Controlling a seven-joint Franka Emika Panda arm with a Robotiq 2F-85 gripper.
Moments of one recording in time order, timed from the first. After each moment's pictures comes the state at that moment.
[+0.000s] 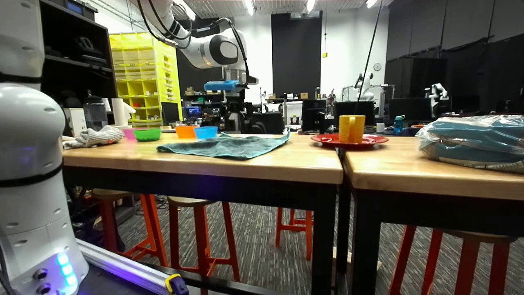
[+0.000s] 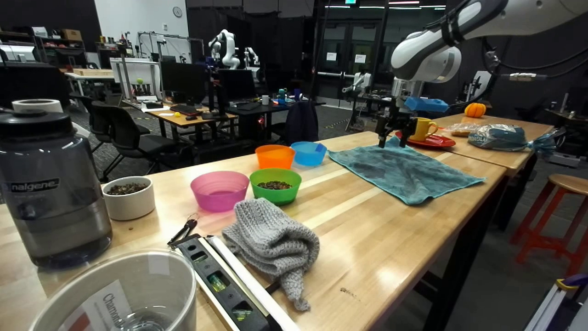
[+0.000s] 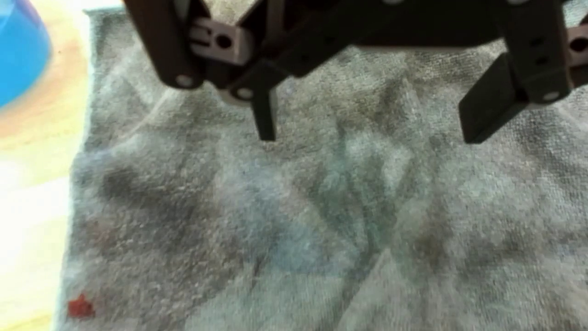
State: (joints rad) arm -0.16 0.06 -0.12 -1.99 0.06 2.08 -0.10
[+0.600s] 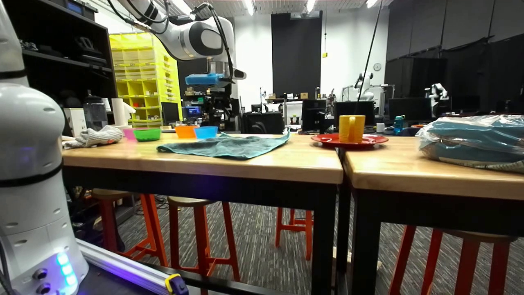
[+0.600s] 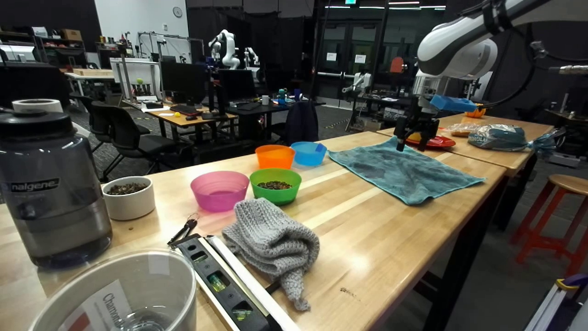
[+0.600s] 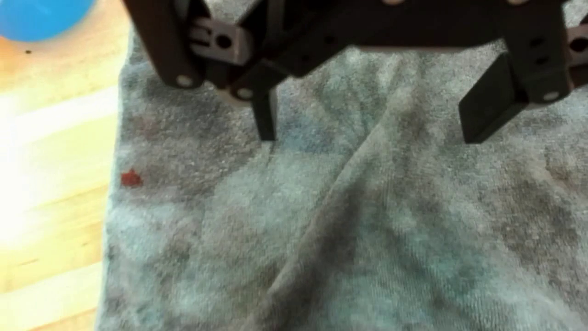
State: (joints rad) arm -0.16 -0.17 -0.13 -2.24 0.05 2.08 -0.12
